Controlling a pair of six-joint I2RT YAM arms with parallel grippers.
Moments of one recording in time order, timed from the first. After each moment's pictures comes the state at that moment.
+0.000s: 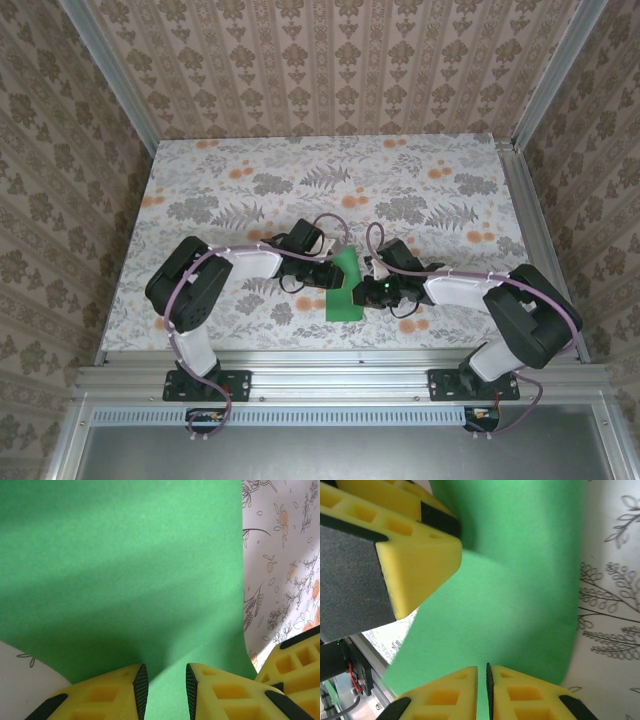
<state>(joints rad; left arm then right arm) -0.74 1.80 0.92 -0.16 0.50 -0.43 0.60 1.51 0.59 -0.07 -0.51 0.71</state>
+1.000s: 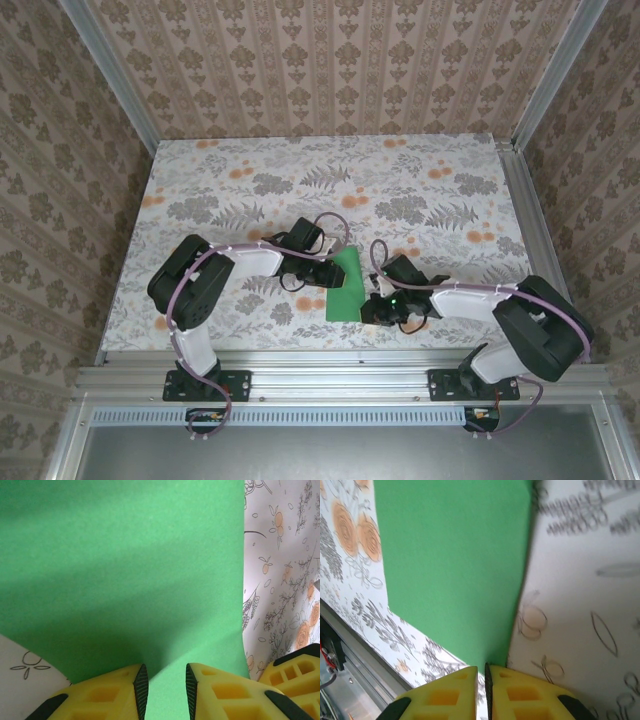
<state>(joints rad) -0.73 1.82 0.93 -0.17 0.53 -0.42 0.64 1.41 0.49 -0.17 -0.49 0.70</state>
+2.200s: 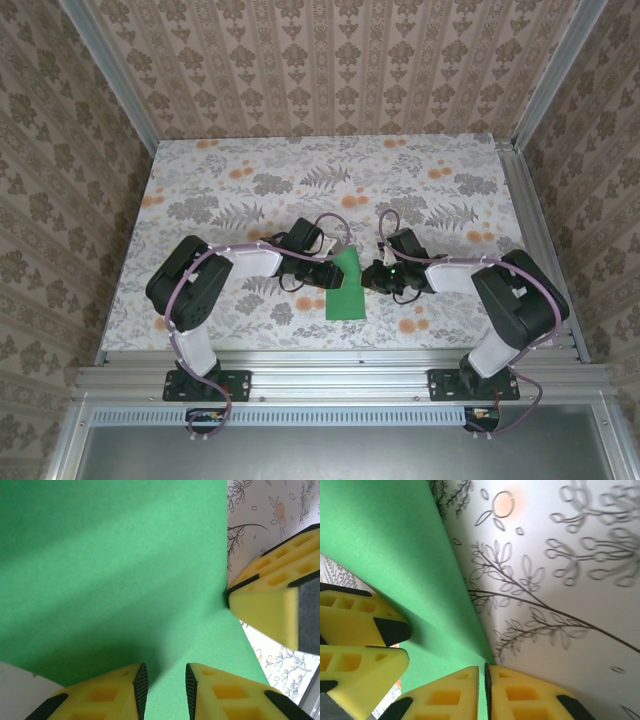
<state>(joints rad) -0.73 1.80 0.92 -0.18 0.51 -0.36 0.46 1.60 0.63 0.00 -0.45 0.76</state>
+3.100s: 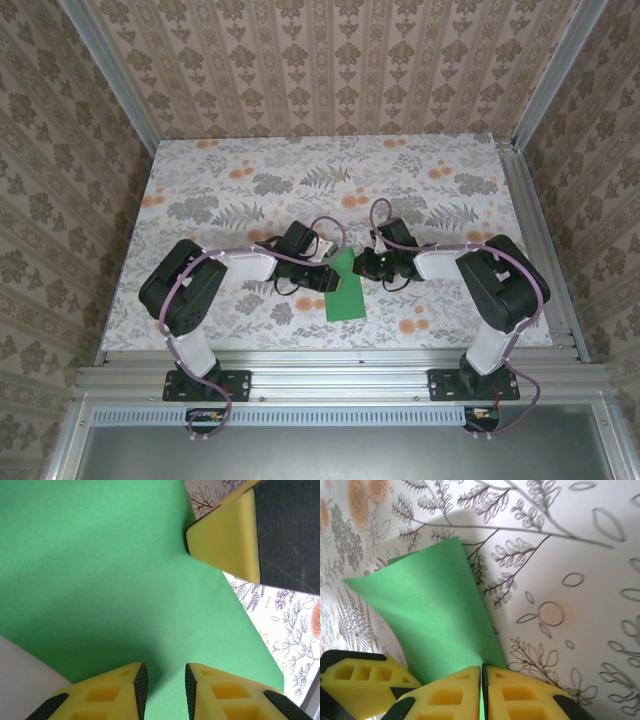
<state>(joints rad) -0.72 1.76 0.86 -0.15 0.51 -0.32 0.46 1.75 0.76 0.06 -0.42 0.78</state>
